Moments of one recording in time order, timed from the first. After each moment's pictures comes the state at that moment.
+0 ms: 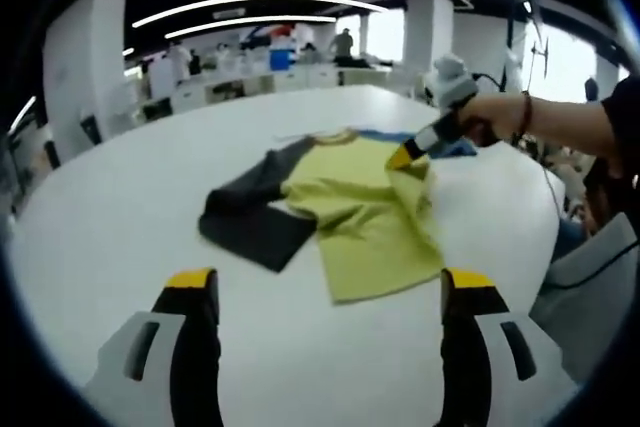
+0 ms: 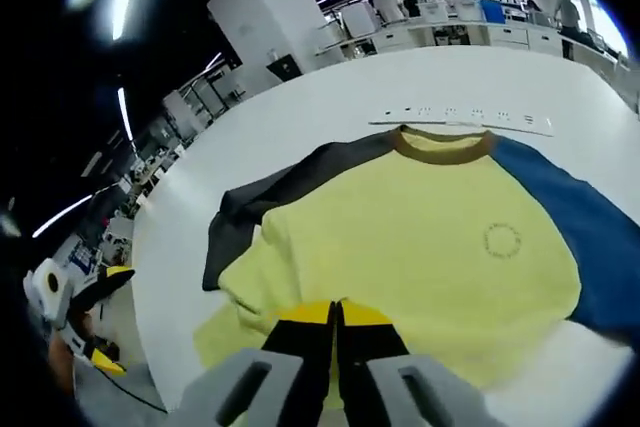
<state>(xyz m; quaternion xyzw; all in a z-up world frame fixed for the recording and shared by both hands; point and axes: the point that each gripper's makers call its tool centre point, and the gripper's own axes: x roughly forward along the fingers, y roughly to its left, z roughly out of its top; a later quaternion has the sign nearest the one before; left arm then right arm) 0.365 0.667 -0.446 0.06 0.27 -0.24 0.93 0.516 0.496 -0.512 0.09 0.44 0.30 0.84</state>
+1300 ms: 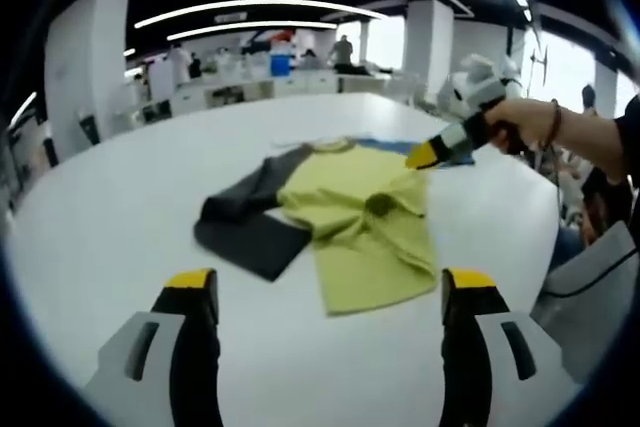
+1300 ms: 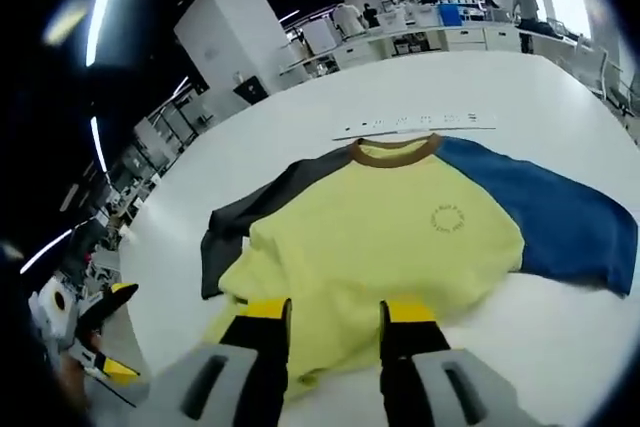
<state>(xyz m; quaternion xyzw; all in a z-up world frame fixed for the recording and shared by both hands) 0.370 0.663 -0.442 0.05 0.26 -0.25 0.93 0.484 0.453 -0.484 0.12 0.42 0.23 0.87</state>
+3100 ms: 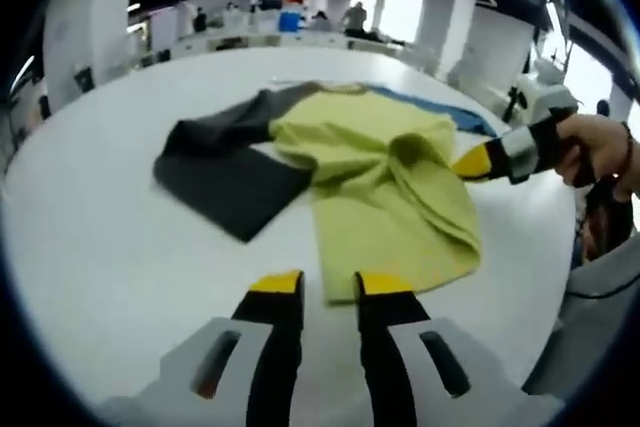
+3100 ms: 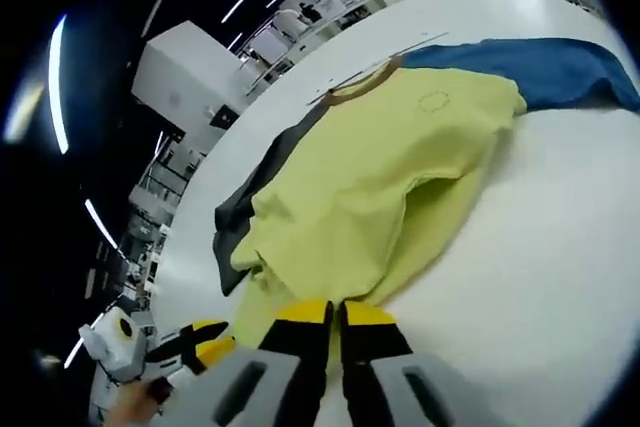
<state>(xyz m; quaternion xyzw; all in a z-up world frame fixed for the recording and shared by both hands) 0.394 0.650 -0.530 0.02 0.35 -0.24 0.91 0.425 0.490 -0.522 0.26 0.45 0.18 0.84</state>
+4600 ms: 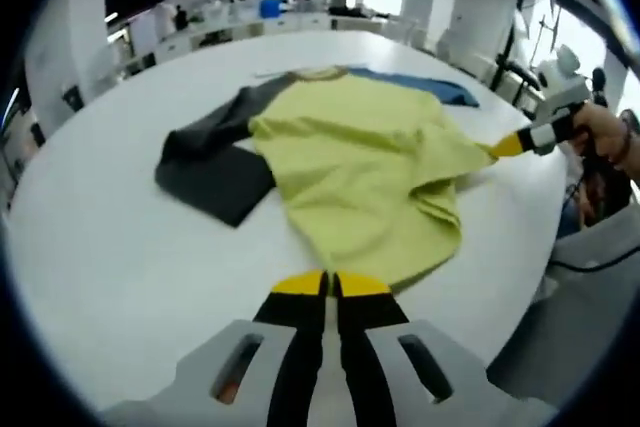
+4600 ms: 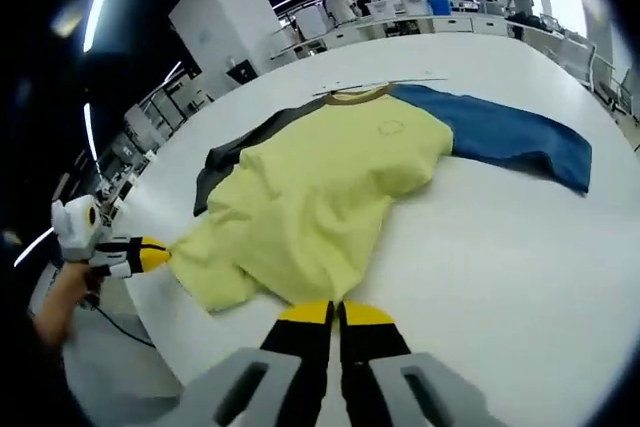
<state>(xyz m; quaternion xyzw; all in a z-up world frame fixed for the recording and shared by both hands) 0.352 0.648 -0.506 0.08 0.38 -0.26 0.88 0.363 0.378 -0.515 0.08 0.45 0.21 0.87</state>
